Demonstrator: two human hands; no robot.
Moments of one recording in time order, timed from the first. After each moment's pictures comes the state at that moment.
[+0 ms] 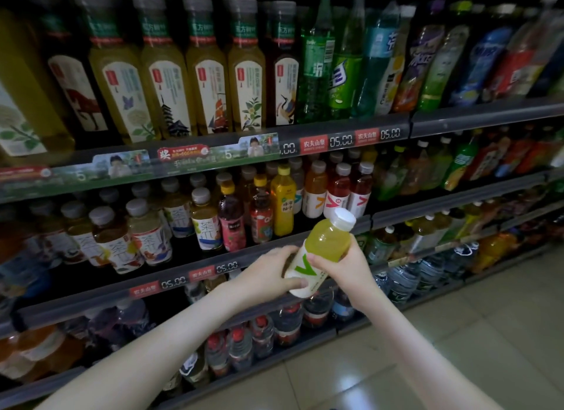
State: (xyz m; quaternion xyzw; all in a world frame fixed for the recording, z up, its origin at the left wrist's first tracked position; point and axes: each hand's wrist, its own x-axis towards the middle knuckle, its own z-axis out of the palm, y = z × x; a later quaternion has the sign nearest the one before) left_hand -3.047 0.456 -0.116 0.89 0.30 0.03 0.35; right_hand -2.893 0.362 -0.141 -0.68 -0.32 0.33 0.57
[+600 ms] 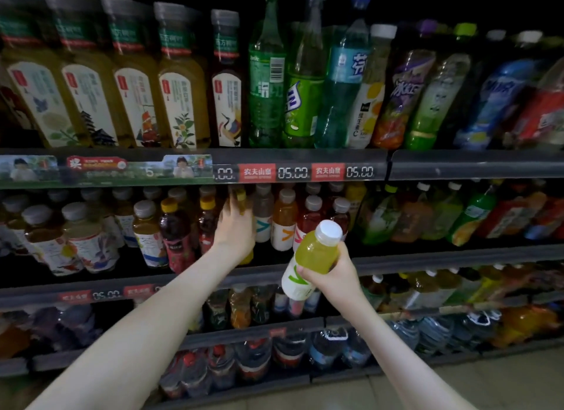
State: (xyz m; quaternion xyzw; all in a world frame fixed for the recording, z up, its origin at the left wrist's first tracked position) left_hand -2.878 0.547 -0.121 0.82 0.56 0.12 0.03; right_hand -2.720 0.395 -0.141 -0.66 -0.44 0.32 0.52
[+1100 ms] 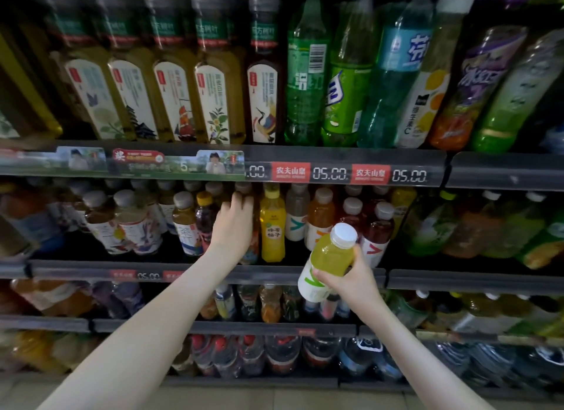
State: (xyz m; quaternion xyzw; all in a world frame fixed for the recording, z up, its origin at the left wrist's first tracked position) left_hand -2.927 0.555 -0.120 0.78 0.61 0.15 -0.07; right_hand -2.723 0.432 -0.156 -0.64 -0.47 0.37 0.49
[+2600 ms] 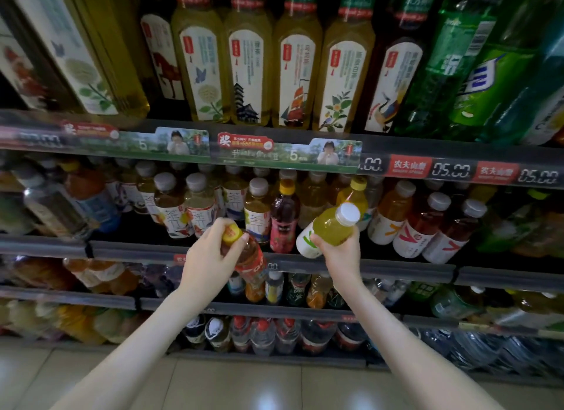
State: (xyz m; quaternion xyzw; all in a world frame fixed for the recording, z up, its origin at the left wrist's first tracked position) left_hand -3.135 0.516 -0.138 0.71 0.56 0.37 0.18; right_hand -2.900 0.526 -0.186 -0.65 -0.37 0.33 0.57
